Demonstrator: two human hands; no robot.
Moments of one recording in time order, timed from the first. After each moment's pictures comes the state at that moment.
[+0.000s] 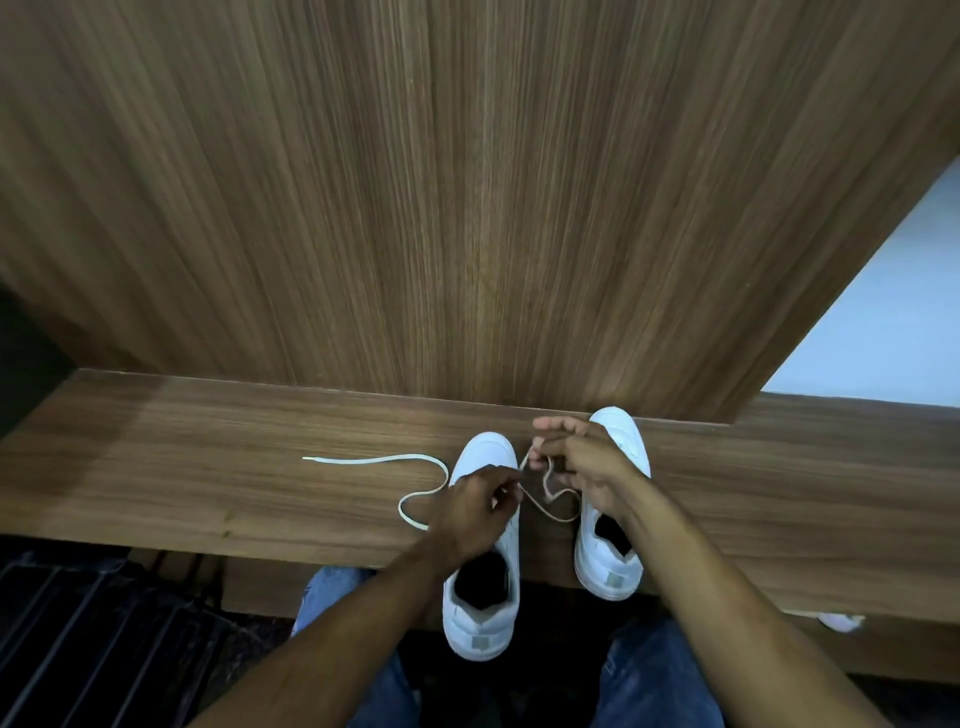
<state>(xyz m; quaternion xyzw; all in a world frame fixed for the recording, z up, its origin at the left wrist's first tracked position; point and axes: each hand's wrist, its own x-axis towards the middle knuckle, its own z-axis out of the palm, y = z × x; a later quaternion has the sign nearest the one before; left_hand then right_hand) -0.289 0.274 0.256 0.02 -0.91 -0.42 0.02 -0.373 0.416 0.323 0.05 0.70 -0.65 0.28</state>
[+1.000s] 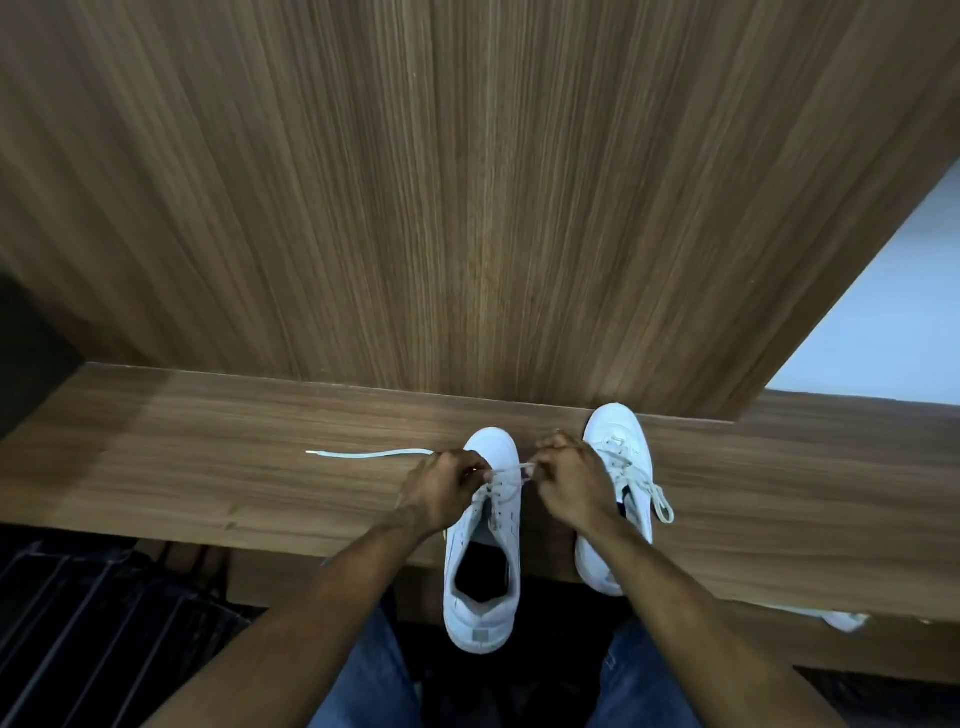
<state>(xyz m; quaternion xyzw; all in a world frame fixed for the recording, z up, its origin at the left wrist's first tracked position) -0.304 0.230 0.247 0.04 -0.94 -0.34 0.01 -0.367 0.421 0.256 -0.25 0.94 -0.24 0.00</state>
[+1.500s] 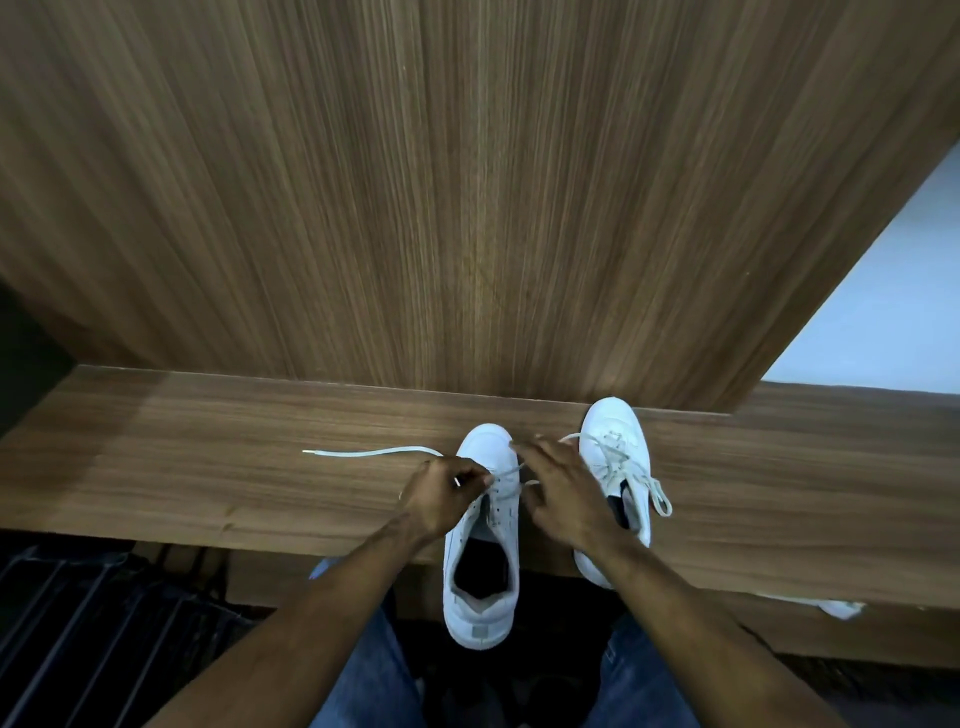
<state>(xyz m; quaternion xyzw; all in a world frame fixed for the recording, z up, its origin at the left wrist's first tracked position) -0.299 0.231 0.227 0.06 -0.89 -0.45 0.02 -0.348 0.425 0.253 -0.32 0.92 -0.22 0.01</state>
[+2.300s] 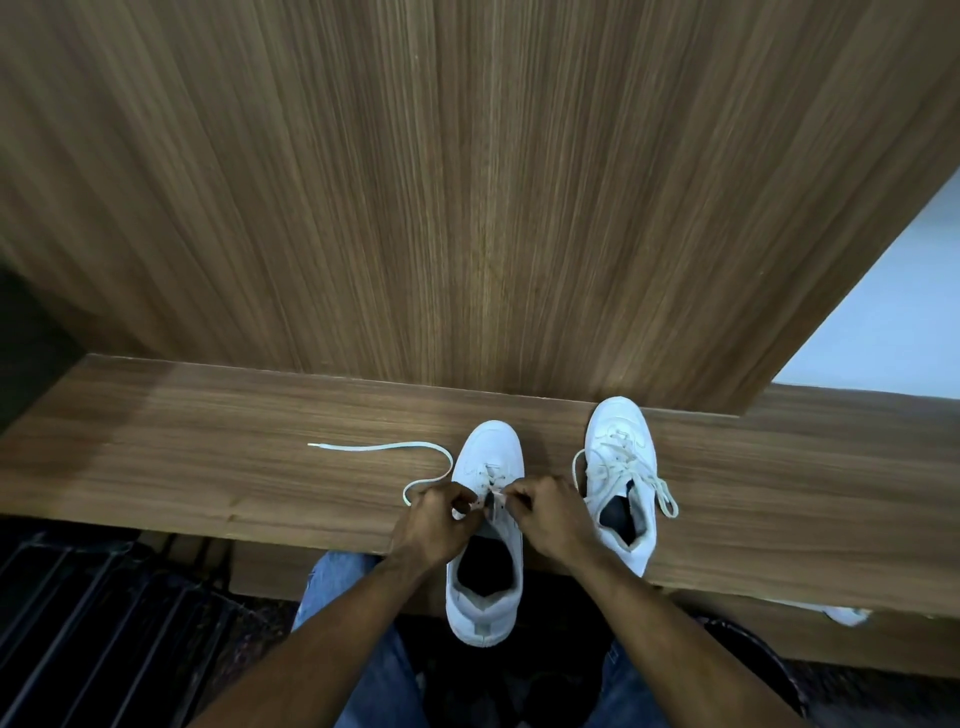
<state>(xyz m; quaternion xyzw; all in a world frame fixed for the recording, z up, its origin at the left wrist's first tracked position) -0.271 0.235 0.195 0.15 -0.90 -0.42 -0.01 -0.330 0.405 0.237 -0.25 0.92 -0.28 0.08</state>
